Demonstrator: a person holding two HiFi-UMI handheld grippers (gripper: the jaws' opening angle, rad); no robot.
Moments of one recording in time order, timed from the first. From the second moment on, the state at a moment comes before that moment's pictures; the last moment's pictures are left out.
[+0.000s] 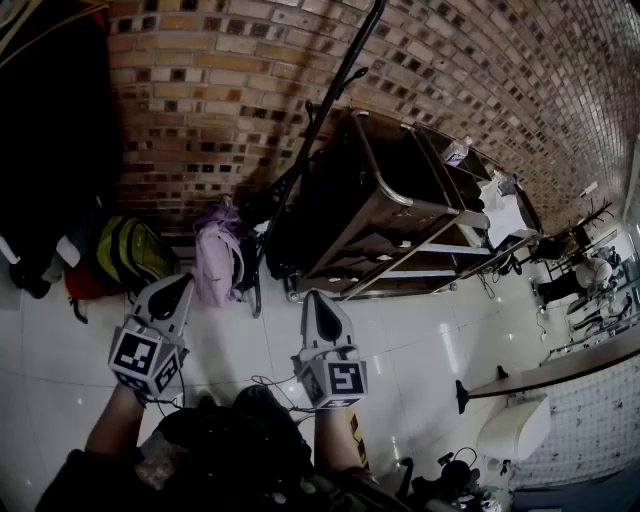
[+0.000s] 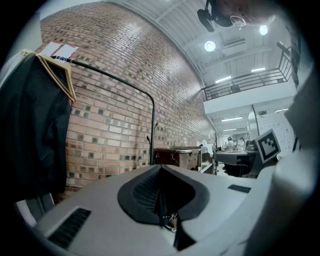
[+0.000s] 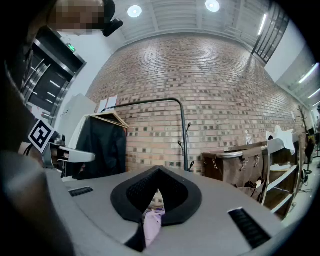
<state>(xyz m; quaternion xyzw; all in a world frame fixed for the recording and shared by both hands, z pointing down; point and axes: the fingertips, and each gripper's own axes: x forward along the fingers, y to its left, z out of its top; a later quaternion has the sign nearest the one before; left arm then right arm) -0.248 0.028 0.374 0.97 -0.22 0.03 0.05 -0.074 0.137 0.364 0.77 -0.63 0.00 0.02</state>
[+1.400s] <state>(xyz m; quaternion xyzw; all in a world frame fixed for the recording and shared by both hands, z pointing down) -0.028 -0.171 0.401 0.96 -0.29 0.02 0.02 0.168 -0.091 0.386 0.75 -0.66 -0.02 -0.03</state>
